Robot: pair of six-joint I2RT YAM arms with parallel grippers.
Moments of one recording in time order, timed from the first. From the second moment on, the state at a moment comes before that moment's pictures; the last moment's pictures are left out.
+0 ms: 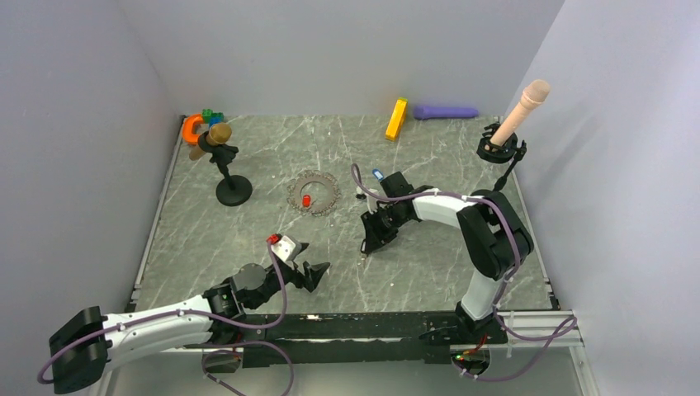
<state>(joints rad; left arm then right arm) -1.08 0.63 0.05 0.50 -0.29 -0.20 0.52 1.76 0.95 -0.42 -0.64 -0.08</state>
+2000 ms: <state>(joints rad) -1.00 0.81 0.16 0.61 0.18 0.12 0.61 1.41 1.06 -0.93 -0.87 -1.46</state>
